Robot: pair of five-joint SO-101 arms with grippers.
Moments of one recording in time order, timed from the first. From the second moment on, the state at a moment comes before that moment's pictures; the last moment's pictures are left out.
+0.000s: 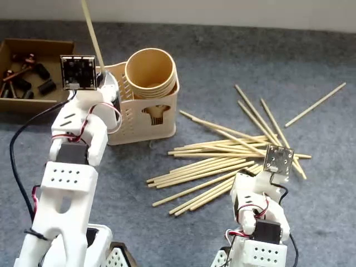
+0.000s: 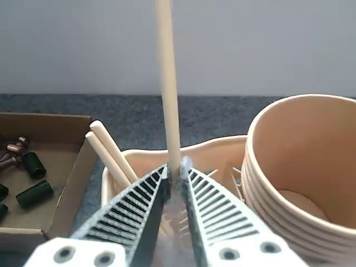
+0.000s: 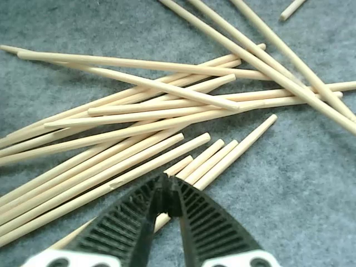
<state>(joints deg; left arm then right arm) -2.2 -40.8 48.5 20.8 7.6 7.2 -103.9 95.9 60.2 -2.0</state>
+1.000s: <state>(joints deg) -2.2 -61.8 48.5 39.3 5.8 7.2 -103.9 96.0 60.2 -2.0</state>
